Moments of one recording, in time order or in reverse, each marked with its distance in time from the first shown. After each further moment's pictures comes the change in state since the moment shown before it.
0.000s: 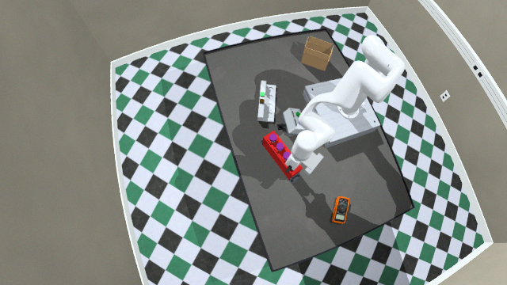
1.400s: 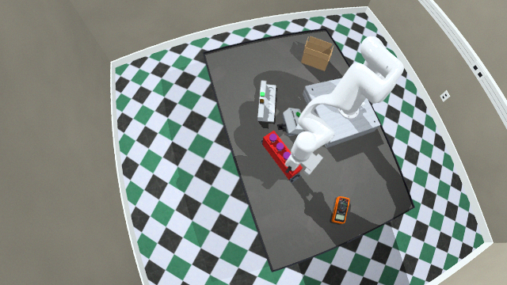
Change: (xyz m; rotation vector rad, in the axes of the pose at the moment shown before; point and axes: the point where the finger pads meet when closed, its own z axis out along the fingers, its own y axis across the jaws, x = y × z) arm 0.000 0.000 0.010 -0.001 0.000 0.000
